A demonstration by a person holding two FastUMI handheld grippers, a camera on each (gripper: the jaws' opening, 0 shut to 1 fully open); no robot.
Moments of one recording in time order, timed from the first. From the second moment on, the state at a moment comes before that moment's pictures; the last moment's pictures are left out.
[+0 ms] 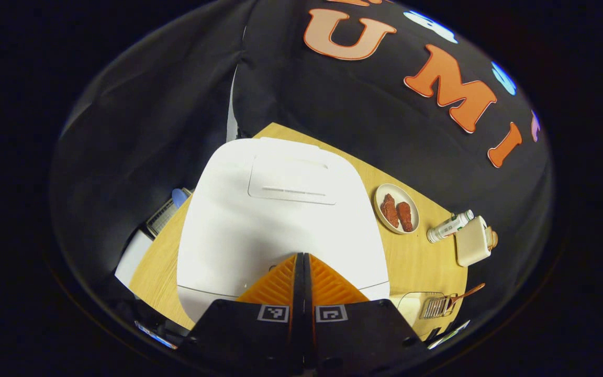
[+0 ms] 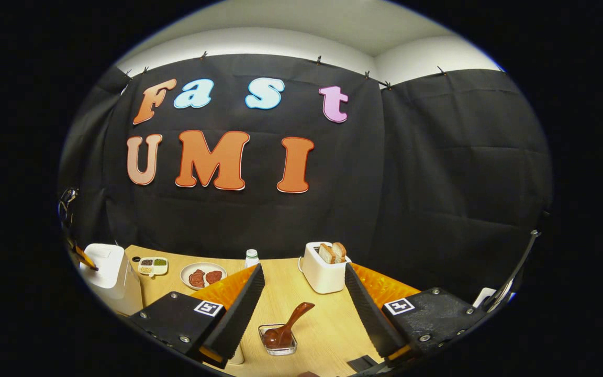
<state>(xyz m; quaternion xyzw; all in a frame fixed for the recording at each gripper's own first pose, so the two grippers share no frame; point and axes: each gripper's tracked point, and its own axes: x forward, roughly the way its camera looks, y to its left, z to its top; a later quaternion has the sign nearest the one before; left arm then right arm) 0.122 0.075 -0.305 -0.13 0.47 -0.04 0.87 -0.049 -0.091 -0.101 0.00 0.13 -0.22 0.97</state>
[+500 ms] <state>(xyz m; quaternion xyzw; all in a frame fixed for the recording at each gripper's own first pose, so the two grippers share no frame) 0.133 0.090 -0.233 -0.11 0.35 -0.02 0.93 -0.047 -0.094 -0.122 0.02 0.16 -0.20 0.97</state>
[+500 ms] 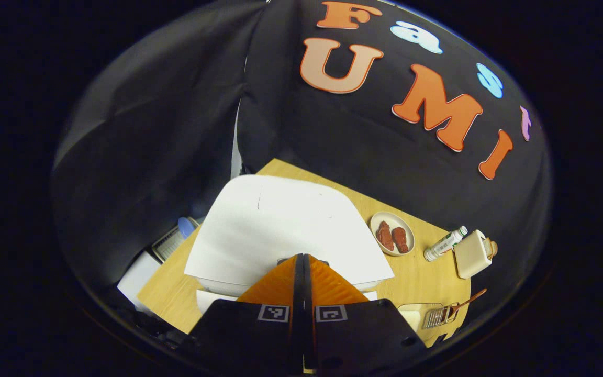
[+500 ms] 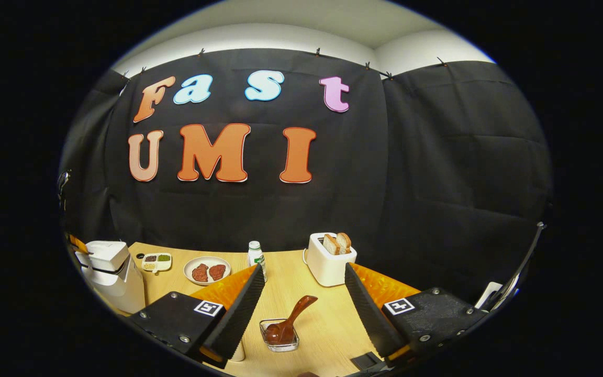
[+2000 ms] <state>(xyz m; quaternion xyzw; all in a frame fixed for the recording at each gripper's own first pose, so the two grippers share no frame) 0.024 0.019 -0.062 0.05 0.09 -0.03 0.99 -0.002 -0.102 -0.295 0.15 0.32 -0.11 0.93</state>
